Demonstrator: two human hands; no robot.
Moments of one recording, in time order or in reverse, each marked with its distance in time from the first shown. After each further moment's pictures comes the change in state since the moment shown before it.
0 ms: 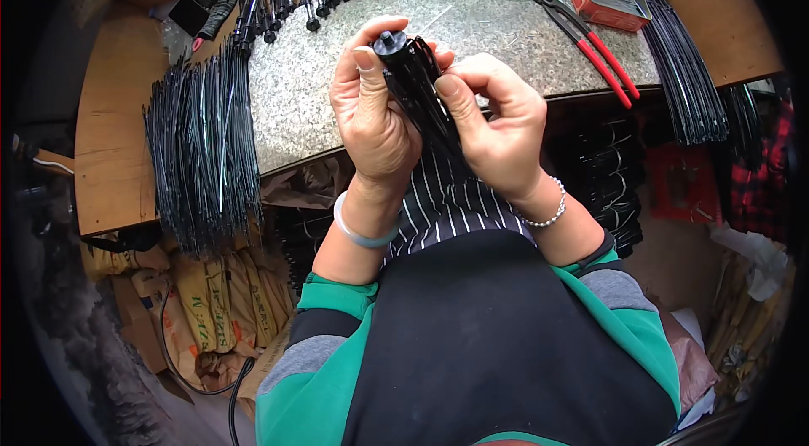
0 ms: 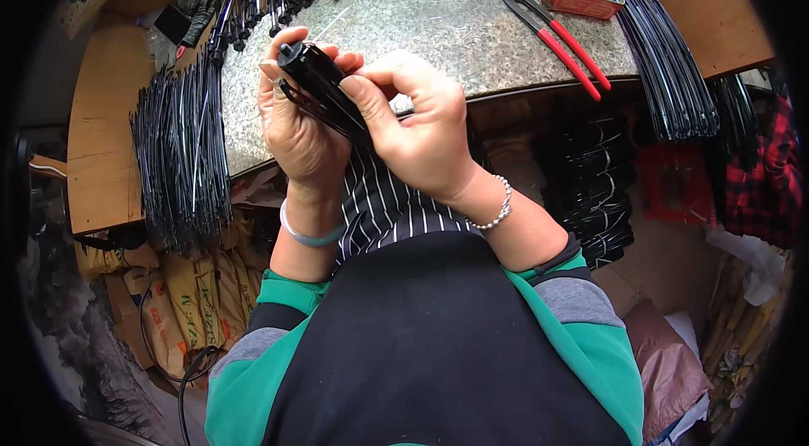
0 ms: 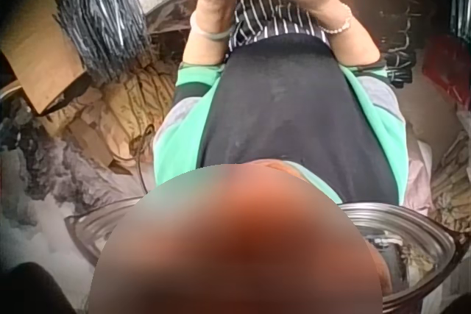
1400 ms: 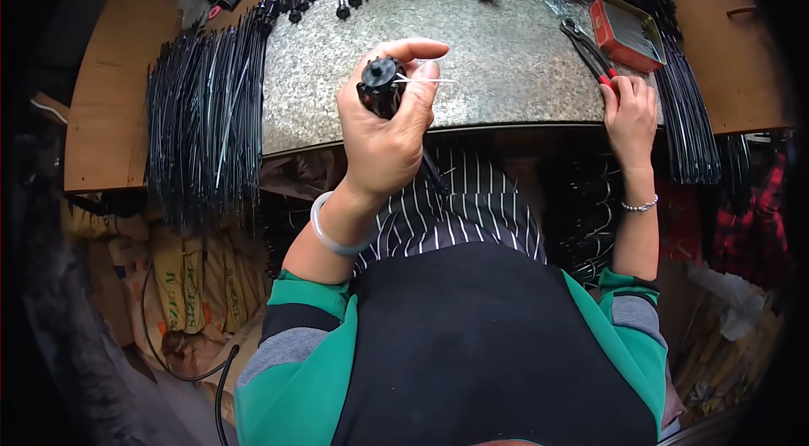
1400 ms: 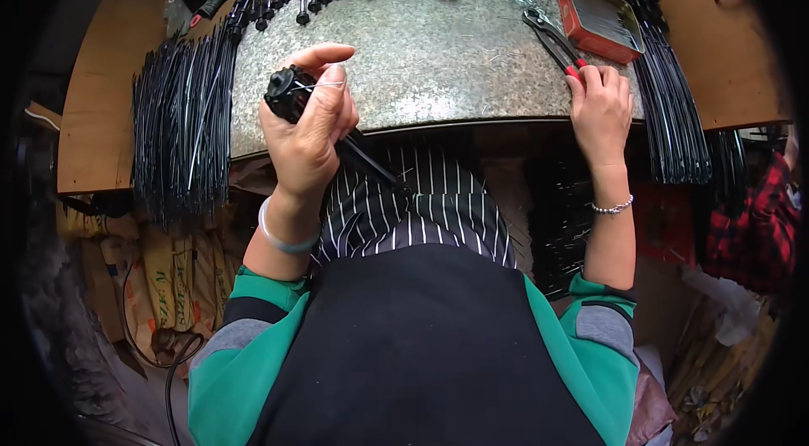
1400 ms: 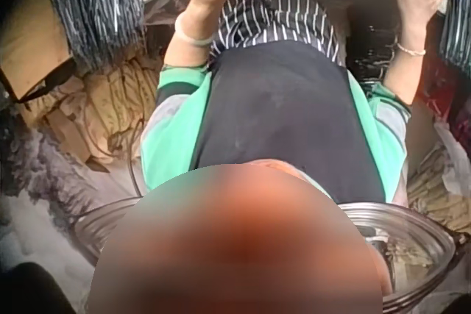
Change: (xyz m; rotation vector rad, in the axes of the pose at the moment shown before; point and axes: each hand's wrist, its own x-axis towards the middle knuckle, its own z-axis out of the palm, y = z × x) left_hand -0.008 0.034 -0.007 0.564 0.043 -0.028; right_hand 0.040 0.011 -0.179 -1.681 -0.146 -0.227
